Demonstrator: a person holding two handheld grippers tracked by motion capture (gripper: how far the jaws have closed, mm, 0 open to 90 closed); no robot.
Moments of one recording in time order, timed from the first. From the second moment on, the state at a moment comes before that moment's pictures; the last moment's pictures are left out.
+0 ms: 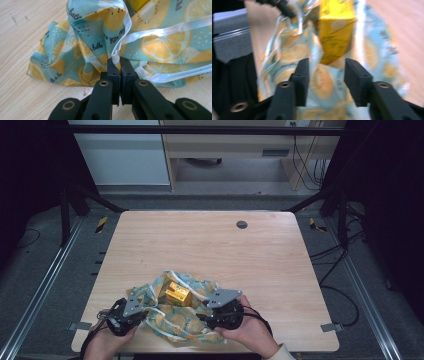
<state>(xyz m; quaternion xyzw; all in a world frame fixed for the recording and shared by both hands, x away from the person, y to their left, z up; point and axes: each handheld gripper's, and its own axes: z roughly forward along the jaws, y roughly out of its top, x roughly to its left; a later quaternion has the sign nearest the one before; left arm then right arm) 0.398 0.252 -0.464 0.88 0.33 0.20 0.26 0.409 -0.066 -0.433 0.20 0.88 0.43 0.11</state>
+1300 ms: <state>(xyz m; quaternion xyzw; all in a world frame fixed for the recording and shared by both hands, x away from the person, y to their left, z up) 0.403 0.253 -0.471 0.90 0.33 0.20 0.21 0.566 -0.059 -0.477 0.37 0.86 0.33 0.14</state>
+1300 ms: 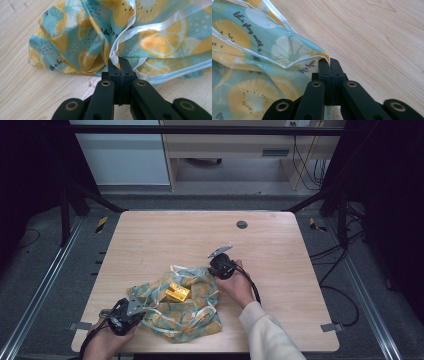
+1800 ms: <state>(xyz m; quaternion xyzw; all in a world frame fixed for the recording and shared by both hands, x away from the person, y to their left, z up) 0.402 0.252 -0.471 0.90 0.33 0.20 0.21 0.577 -0.072 -0.481 0.39 0.84 0.33 0.16</state>
